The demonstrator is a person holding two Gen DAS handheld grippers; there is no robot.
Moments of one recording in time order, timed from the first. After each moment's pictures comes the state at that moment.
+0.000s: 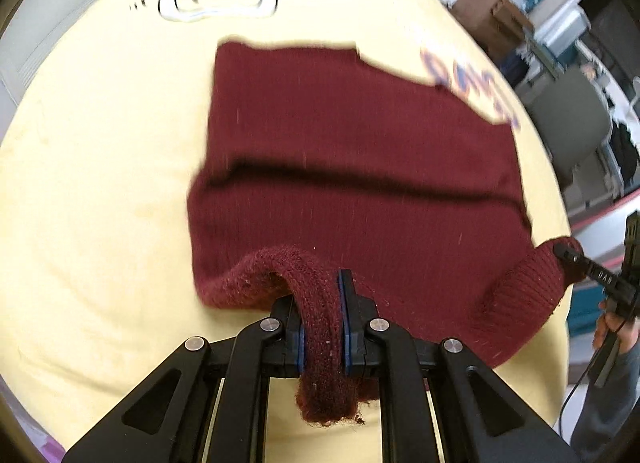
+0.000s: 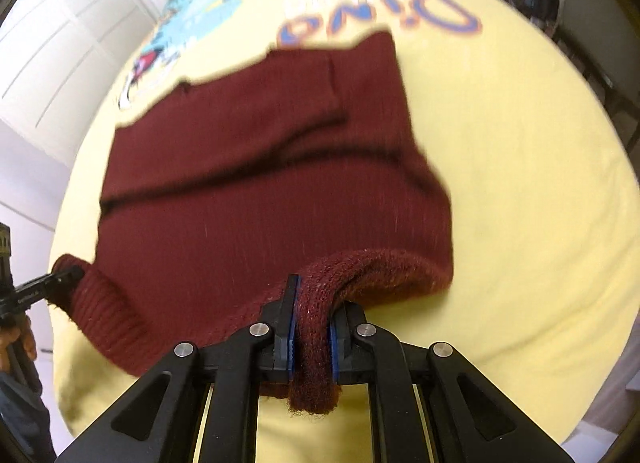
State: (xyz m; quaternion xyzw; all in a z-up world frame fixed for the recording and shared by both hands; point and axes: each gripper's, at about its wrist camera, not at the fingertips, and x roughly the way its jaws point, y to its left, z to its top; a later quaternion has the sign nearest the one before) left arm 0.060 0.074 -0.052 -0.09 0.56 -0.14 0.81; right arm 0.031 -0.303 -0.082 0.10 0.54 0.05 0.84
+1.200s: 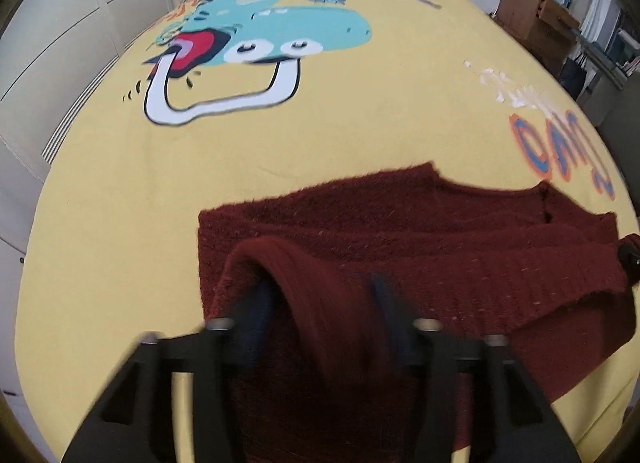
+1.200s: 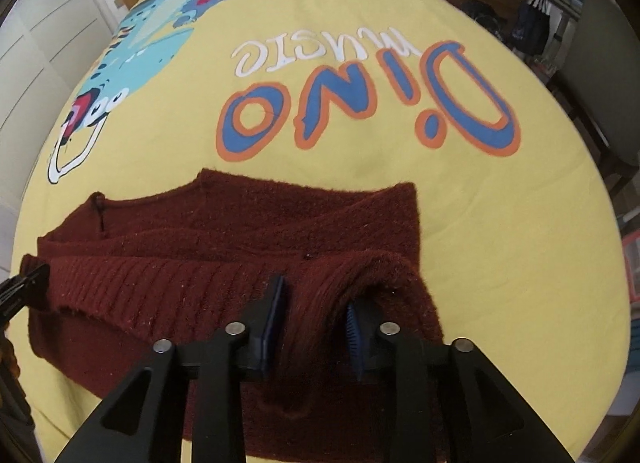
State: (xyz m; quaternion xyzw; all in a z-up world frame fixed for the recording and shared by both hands) left arm 0.239 0.037 -0.099 0.02 0.51 -0.04 0.86; right arm 0.224 -0.302 -0.105 0.06 0.53 -0.02 0.85
